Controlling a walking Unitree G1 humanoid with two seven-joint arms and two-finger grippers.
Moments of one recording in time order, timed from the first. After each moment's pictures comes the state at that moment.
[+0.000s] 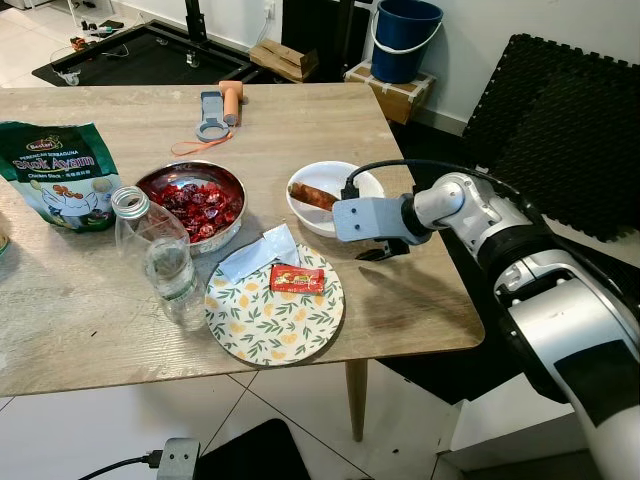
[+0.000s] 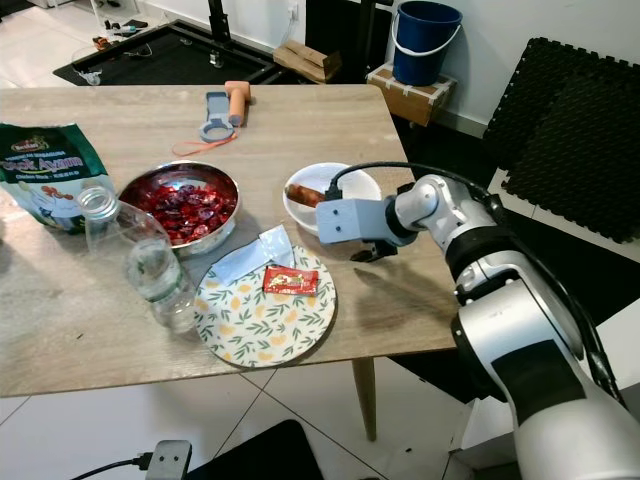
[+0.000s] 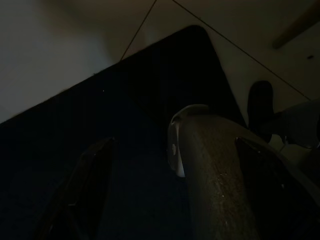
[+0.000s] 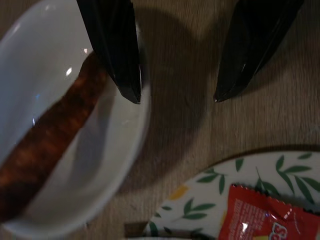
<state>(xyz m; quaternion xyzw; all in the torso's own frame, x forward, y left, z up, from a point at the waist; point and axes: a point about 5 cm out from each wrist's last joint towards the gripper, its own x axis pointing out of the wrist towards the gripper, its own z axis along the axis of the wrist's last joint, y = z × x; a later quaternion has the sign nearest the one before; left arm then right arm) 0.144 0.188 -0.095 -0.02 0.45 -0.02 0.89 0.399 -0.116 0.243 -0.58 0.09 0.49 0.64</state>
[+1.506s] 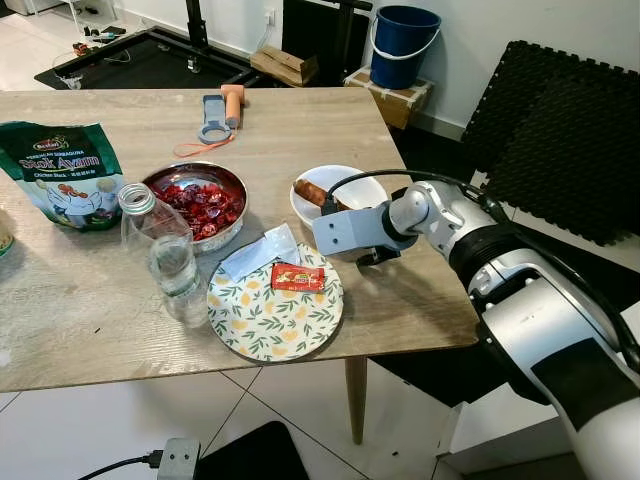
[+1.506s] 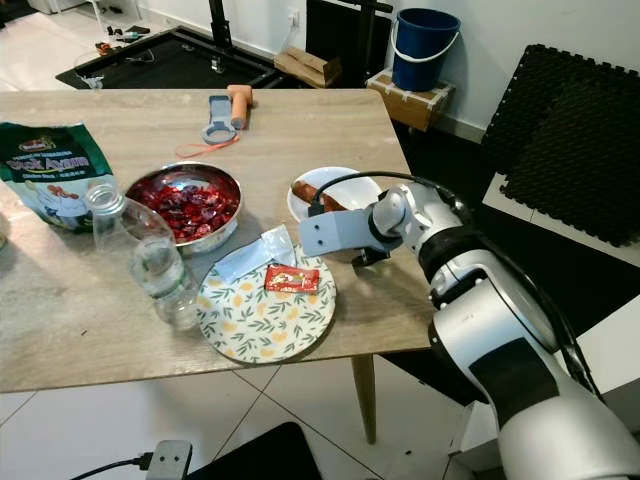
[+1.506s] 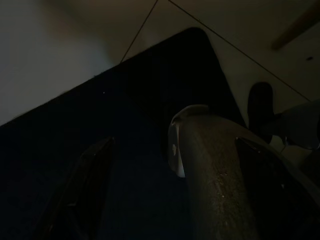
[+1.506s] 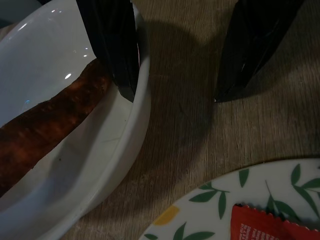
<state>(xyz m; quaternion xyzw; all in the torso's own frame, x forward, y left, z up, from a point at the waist) 0.143 0.188 -0.095 -0.02 0.45 -0.02 0.89 0.404 -0.104 0.230 -0.63 0.16 0.44 0.61</state>
